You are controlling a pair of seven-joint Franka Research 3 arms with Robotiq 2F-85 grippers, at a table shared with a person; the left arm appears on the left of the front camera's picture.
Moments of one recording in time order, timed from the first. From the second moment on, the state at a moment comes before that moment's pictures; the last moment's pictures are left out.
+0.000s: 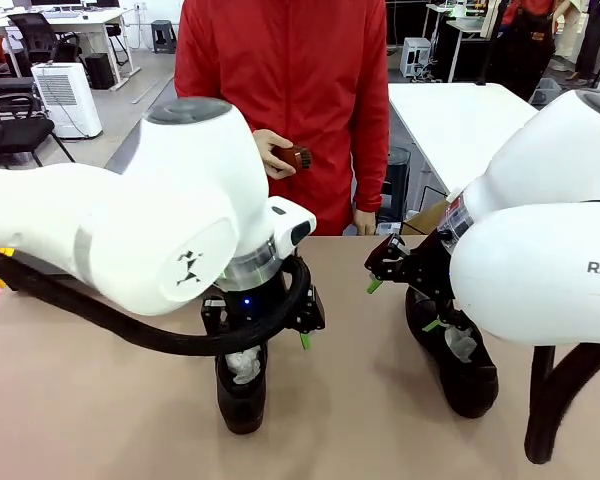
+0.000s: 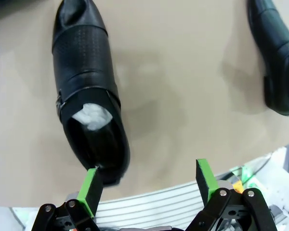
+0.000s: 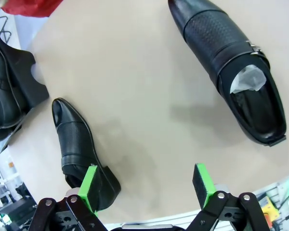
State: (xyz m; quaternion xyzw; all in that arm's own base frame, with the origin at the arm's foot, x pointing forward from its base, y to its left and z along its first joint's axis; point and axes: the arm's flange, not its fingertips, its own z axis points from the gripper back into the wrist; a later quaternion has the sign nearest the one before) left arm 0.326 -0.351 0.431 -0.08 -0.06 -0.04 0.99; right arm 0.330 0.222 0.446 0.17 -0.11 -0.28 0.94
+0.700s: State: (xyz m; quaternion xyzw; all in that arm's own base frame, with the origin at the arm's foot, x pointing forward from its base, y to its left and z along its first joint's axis) left arm 0.357 -0.363 0.370 -0.08 -0.04 -0.04 1.00; right arm 0.330 0.222 0.447 0.17 -0.11 -0.28 0.94
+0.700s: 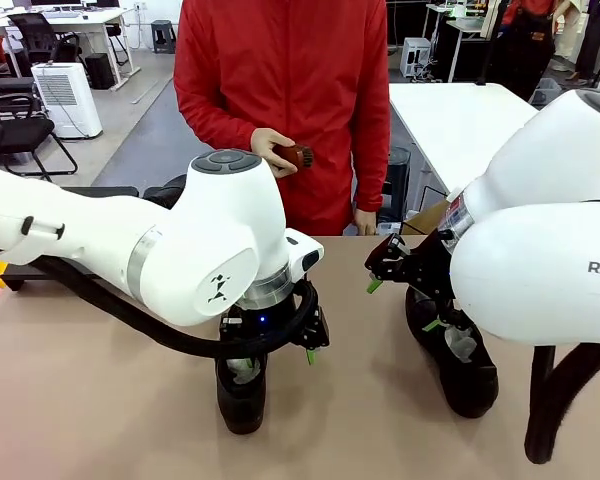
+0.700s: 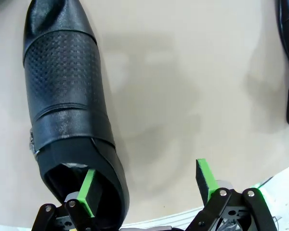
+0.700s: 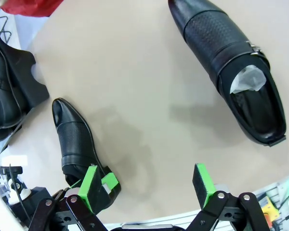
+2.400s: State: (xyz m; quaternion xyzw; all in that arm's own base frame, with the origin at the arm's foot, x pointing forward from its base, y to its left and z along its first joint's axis) left arm 0.372 -0.357 0.353 -0.03 -0.04 -0.05 1.00; right arm 0.330 0.222 0.447 0.17 -0.11 -0.28 0.94
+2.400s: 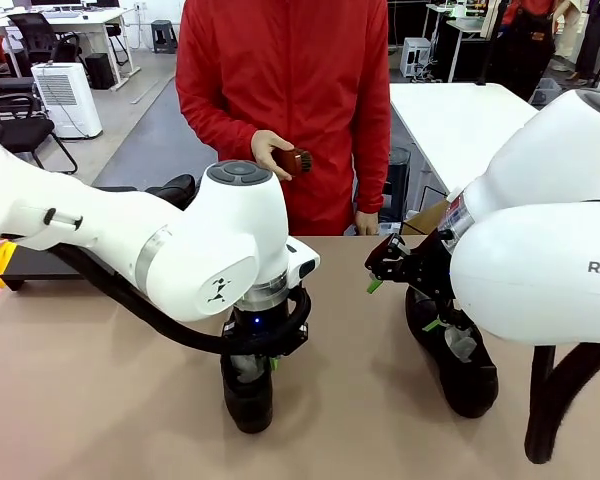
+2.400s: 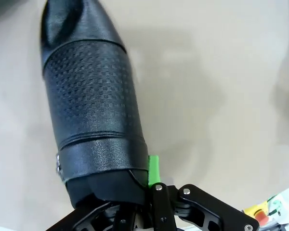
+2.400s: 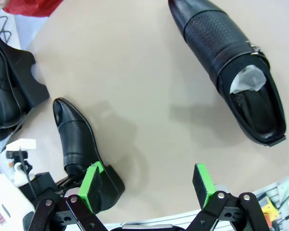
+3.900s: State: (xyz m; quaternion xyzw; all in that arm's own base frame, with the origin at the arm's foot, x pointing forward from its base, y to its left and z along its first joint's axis) left arm 0.465 -0.037 0.477 0.01 -0.19 0.07 0.98; right arm 0.330 0.222 0.447 0.17 -0.11 -0.28 0.94
